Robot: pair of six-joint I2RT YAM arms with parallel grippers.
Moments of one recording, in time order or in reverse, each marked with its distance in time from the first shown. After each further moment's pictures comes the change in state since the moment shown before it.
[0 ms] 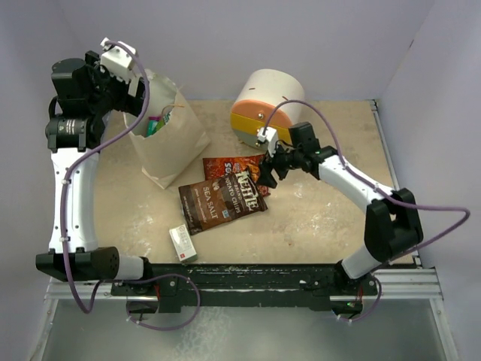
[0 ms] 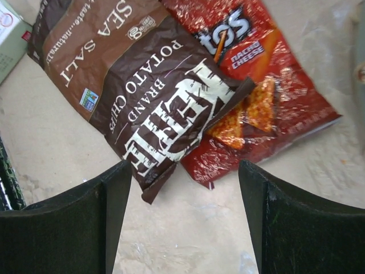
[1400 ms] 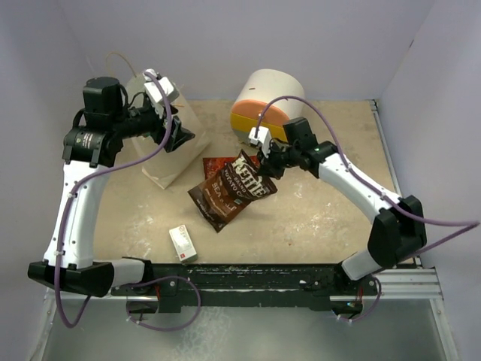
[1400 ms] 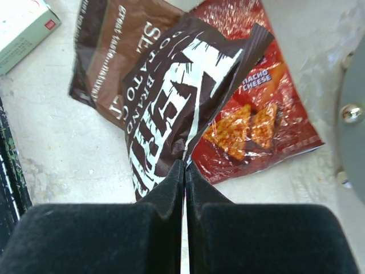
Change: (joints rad) left arm -0.188 -0.111 -0.132 -0.132 0.465 -0.006; right arm 0.087 0.002 0.090 -0.116 0.044 -0.099
